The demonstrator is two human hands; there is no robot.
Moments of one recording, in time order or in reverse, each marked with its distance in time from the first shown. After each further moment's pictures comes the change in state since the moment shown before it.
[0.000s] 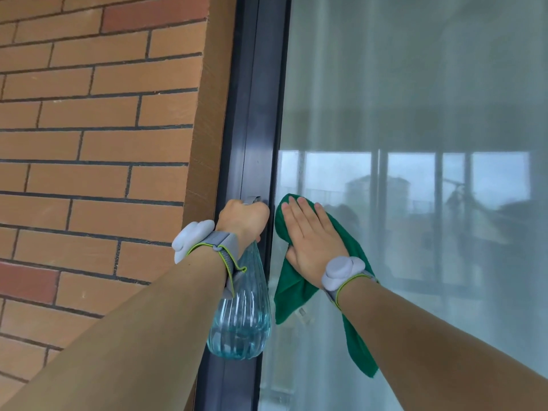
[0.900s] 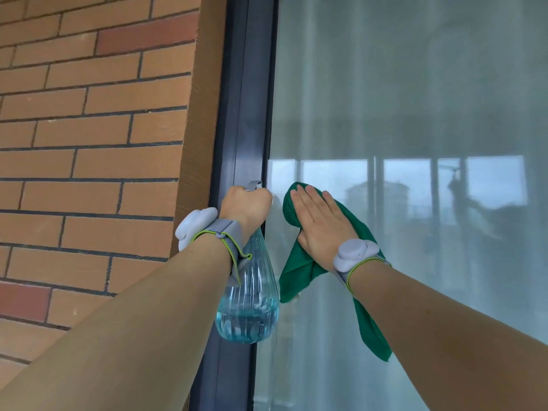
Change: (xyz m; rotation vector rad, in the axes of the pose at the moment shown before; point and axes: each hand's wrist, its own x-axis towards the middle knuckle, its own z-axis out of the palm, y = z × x) left_hand 0.011 0.041 0.017 -0.024 0.061 0.115; right_hand 0.020 0.051 -0.018 -0.024 0.041 -0.006
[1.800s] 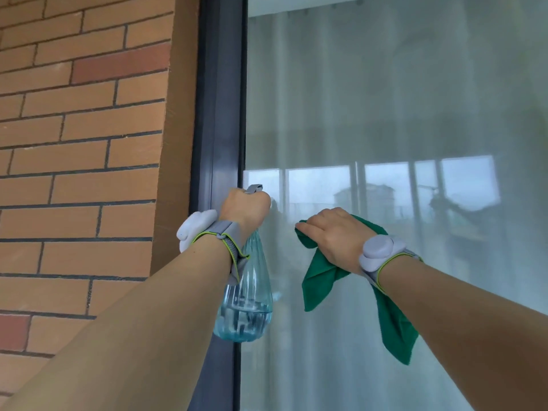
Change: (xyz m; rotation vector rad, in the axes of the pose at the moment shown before) left_hand -0.033 0.044 0.028 0.038 -0.063 0.054; right_hand -0.031 0.071 -0.038 0.037 0.125 -0.325
